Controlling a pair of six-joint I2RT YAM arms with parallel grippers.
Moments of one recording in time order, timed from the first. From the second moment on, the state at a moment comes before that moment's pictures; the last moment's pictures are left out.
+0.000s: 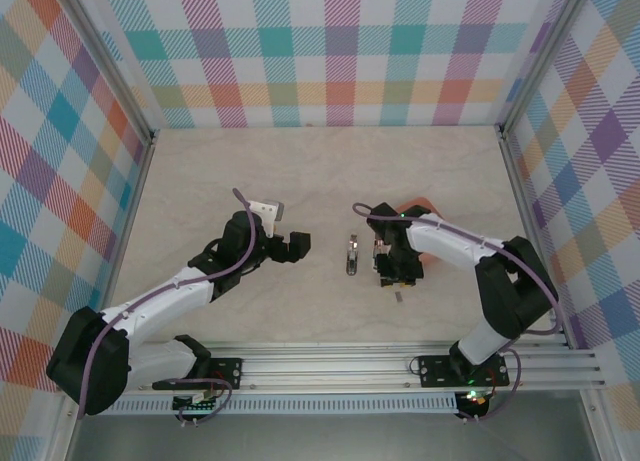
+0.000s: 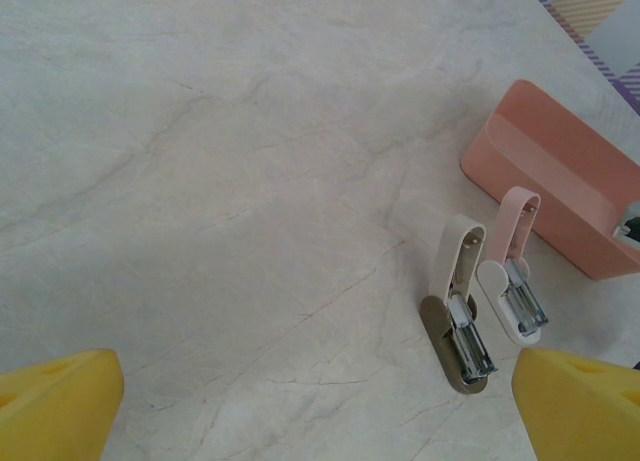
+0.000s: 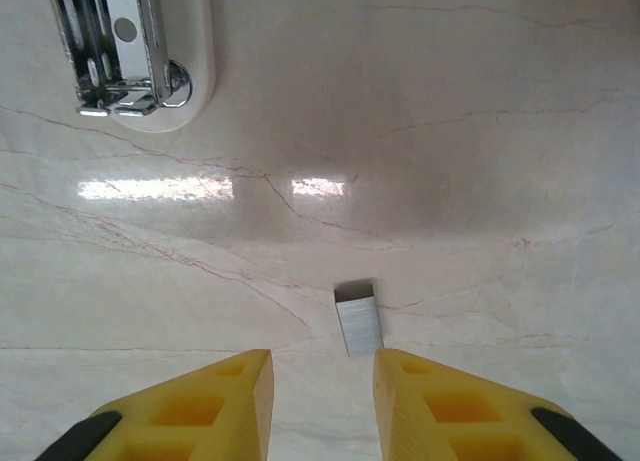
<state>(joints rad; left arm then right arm) -0.58 1.16 0.61 0.02 0.06 -0.35 0.60 1.61 1.02 -1.06 -0.04 0.56</state>
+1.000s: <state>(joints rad) -0.58 1.12 0.61 0.02 0.06 -0.35 0.55 1.74 1.01 -1.04 -0.09 0.43</state>
